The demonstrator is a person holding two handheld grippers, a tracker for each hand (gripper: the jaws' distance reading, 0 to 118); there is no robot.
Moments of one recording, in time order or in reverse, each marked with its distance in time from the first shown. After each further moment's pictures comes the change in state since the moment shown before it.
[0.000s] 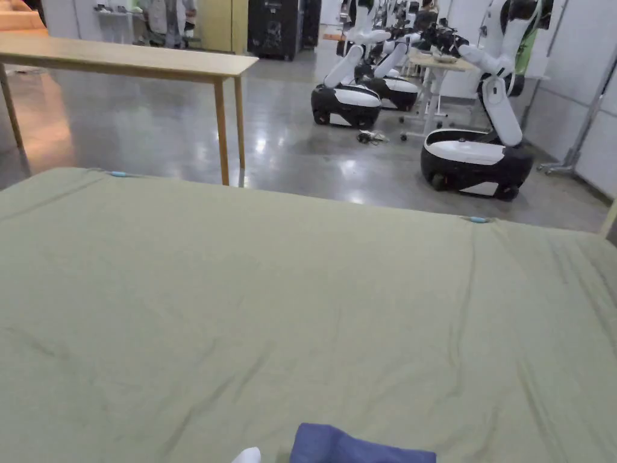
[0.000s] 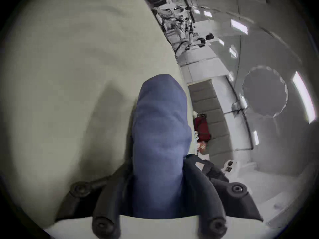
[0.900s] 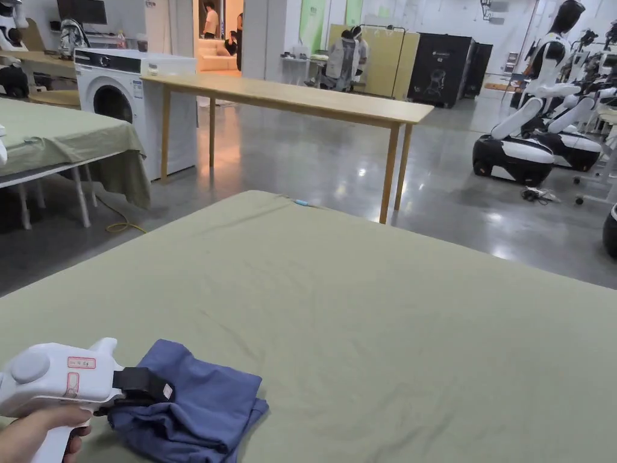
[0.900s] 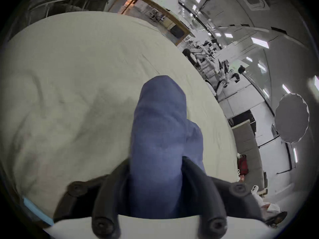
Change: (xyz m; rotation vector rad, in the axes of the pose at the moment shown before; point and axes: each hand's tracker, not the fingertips) left arm -0.193 0.180 0.383 0.322 0.366 0.038; right arm -0.111 -0.016 -0.026 -0.014 0.055 0.111
